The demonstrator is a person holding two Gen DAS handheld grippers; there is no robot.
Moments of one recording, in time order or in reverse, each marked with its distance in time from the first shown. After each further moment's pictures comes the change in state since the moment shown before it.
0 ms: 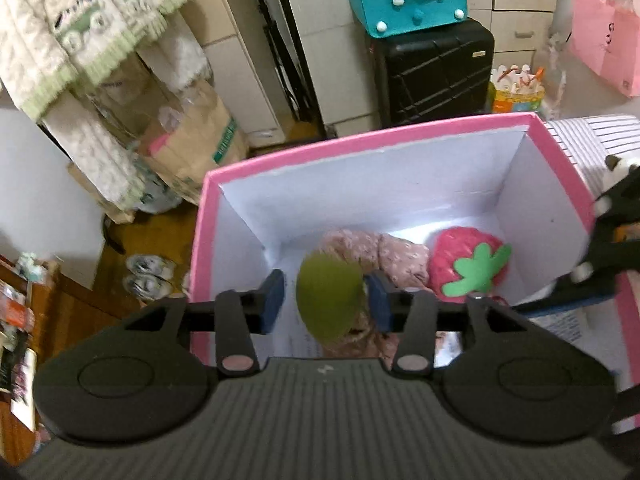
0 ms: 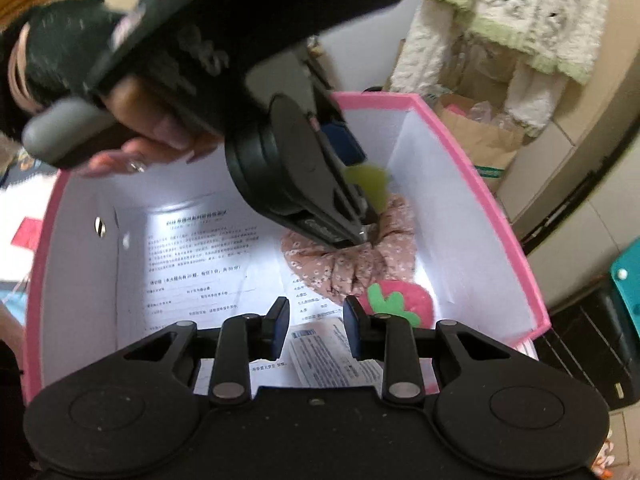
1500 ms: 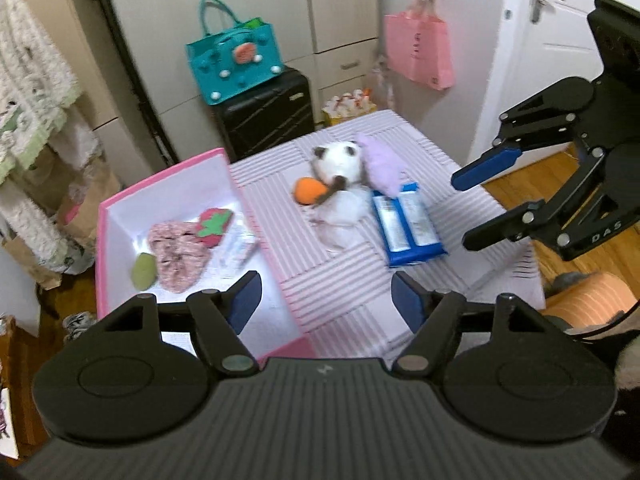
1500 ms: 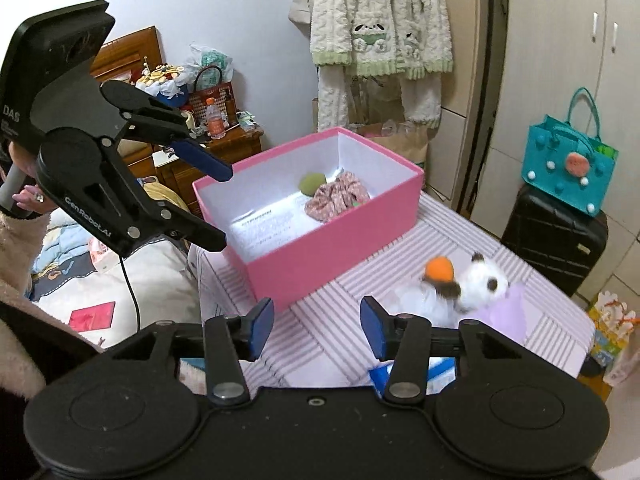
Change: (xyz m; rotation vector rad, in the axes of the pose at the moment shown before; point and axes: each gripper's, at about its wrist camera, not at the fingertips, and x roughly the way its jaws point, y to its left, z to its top) left arm -0.244 -0.120 -0.098 0.215 -0.145 -0.328; right arm -0.207 0.101 -0.167 0.363 -0.244 -0.101
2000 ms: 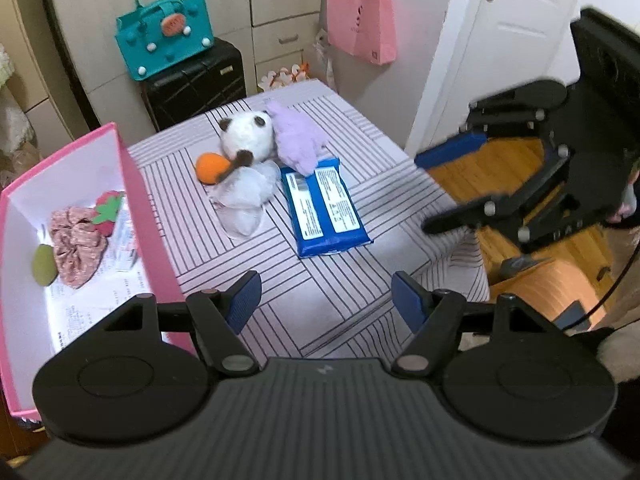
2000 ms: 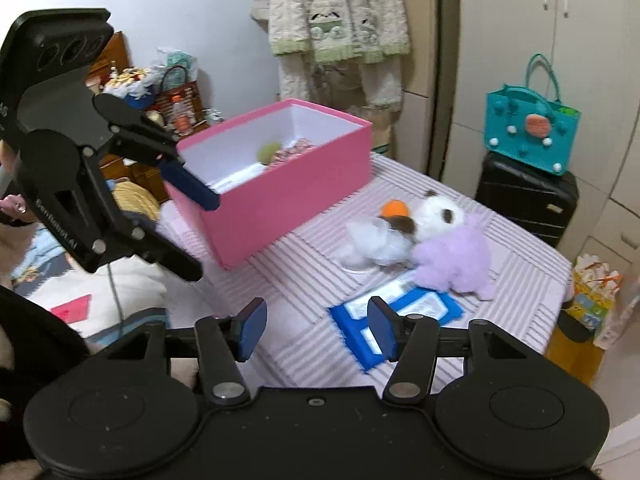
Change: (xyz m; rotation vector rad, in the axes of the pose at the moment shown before) left arm 0.063 -0.052 -0.003 0.016 0.073 -0.172; right arm -0.007 -0.033 -0.072 0.070 -0.016 -0.085
